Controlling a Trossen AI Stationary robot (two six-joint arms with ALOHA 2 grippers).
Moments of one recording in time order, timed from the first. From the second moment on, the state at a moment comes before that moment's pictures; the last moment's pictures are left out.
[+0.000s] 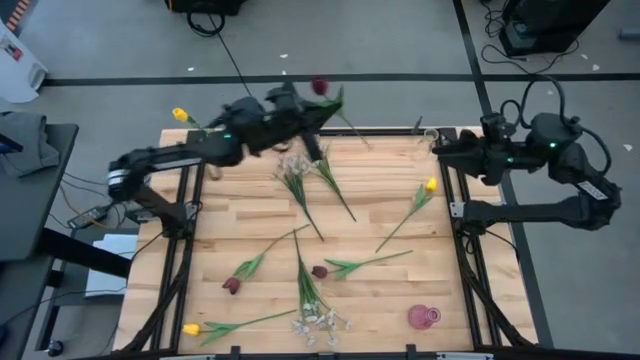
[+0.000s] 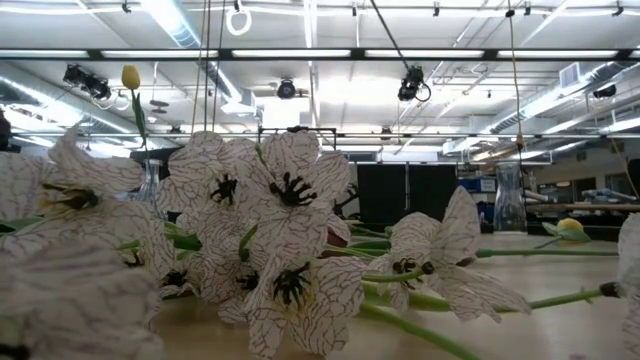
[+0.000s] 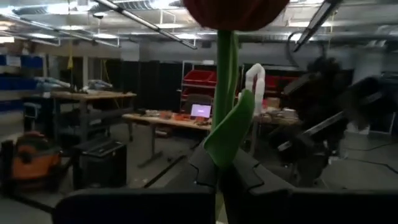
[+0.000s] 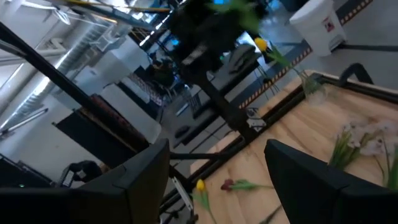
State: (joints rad) left arm 0.25 1.54 1.46 0.35 -0.09 -0.06; right arm -0.25 0.64 1.21 -0.63 -0.20 0.73
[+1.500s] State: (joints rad) left arm 0.33 2.41 2.11 0.76 0.02 0.03; right arm -0.25 0.64 1.21 -1.43 0.05 0.95
